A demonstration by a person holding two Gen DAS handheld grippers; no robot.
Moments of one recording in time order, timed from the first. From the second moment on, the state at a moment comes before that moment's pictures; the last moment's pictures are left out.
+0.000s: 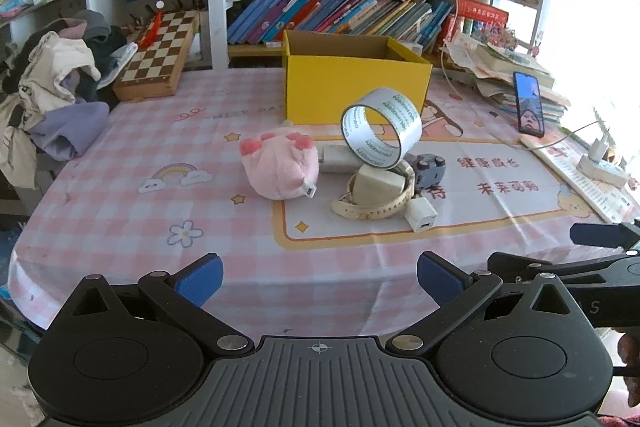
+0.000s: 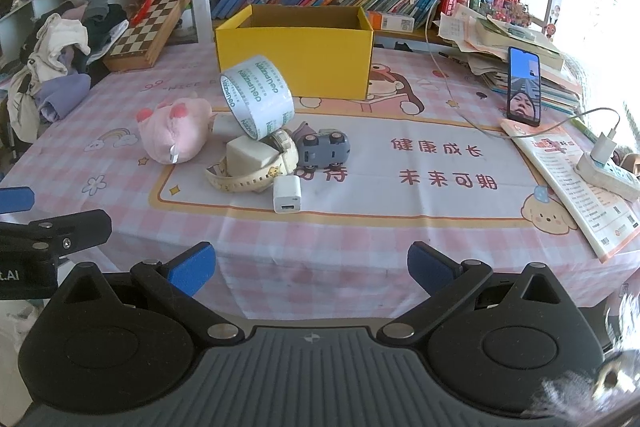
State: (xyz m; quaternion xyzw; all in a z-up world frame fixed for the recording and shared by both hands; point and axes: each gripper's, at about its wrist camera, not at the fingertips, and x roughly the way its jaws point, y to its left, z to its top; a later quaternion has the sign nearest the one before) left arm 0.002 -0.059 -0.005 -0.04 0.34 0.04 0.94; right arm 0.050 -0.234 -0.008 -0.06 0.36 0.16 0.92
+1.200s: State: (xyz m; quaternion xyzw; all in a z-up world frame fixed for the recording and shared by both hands) left arm -0.001 -0.029 -0.002 -0.08 0.34 -0.01 0.94; right arm 0.042 -0.208 -0.005 -0.07 0.37 0.18 0.91
